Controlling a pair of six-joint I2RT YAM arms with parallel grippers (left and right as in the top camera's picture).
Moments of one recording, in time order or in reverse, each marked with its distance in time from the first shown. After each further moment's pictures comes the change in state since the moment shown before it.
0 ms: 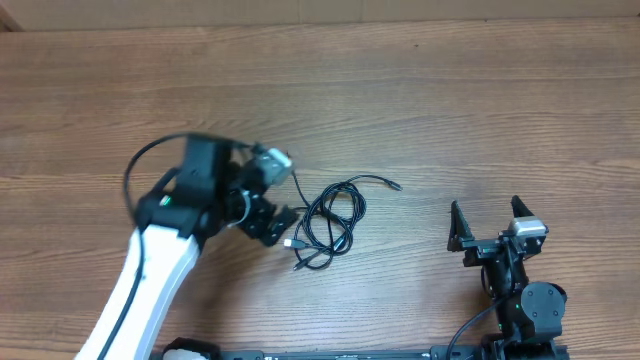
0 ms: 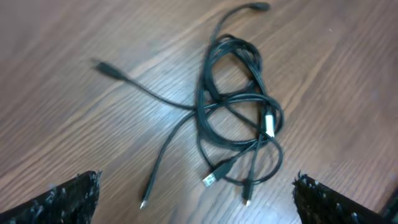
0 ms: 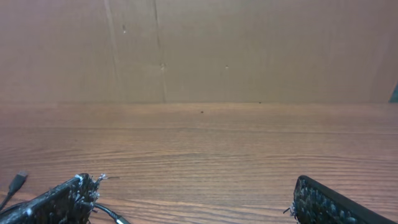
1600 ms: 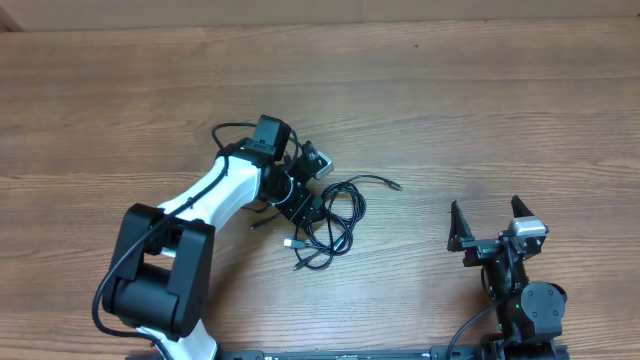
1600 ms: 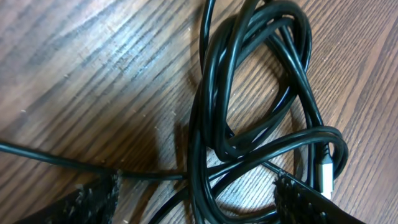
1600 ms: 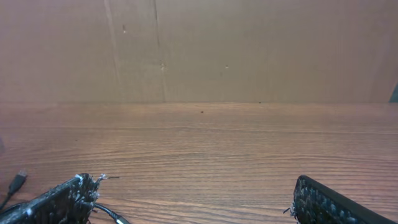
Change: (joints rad) left arm -0.095 0.587 0.090 0.215 0.078 0.034; right arm 0.000 0.000 0.000 0.000 0.000 0.000
